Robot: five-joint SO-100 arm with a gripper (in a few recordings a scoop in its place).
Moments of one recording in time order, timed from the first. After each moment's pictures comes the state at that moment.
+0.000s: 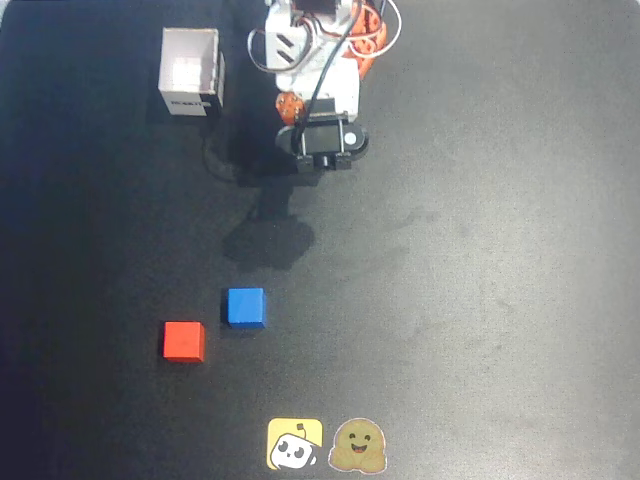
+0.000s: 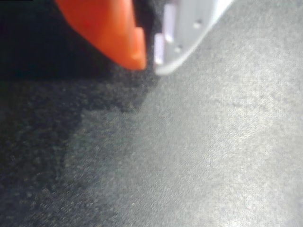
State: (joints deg) arm 5.5 182.9 169.5 77.1 82.7
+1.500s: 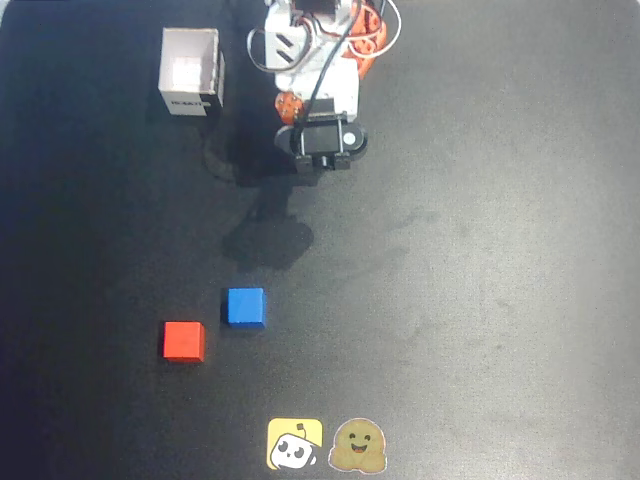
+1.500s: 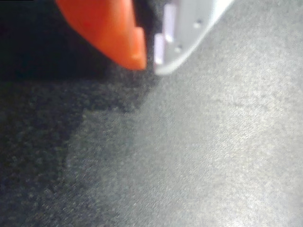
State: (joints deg) arm 5.7 182.9 169.5 77.1 82.7
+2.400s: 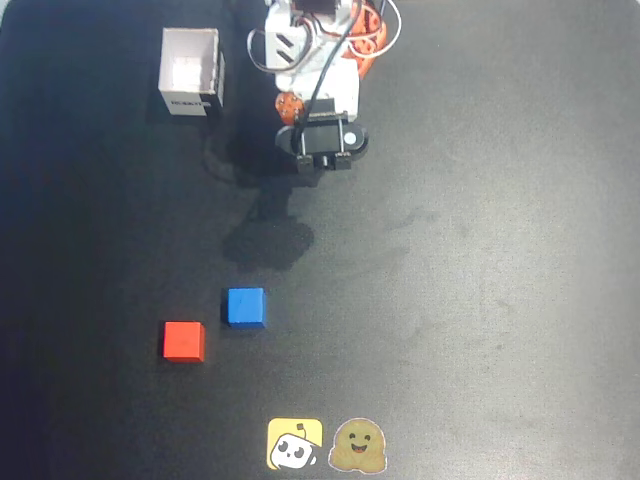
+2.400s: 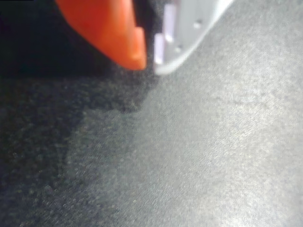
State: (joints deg) arm 5.7 182.9 169.5 76.7 82.5
